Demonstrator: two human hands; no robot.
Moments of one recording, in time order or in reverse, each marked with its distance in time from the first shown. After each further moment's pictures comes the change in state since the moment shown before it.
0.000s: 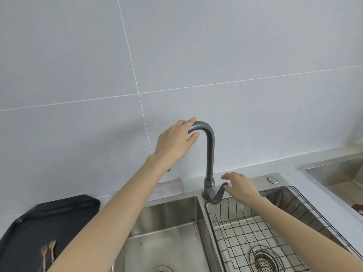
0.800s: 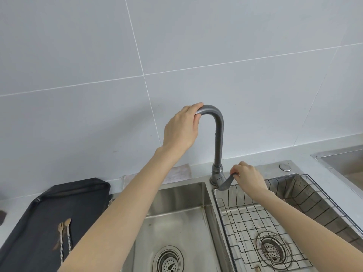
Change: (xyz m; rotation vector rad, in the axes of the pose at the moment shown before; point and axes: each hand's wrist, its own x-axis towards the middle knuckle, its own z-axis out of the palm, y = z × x) left_hand -0.004 0.001 0.014 -0.078 0.131 -0.065; right_hand 0.010 0.014 0.027 -0.002 0.097 0.013
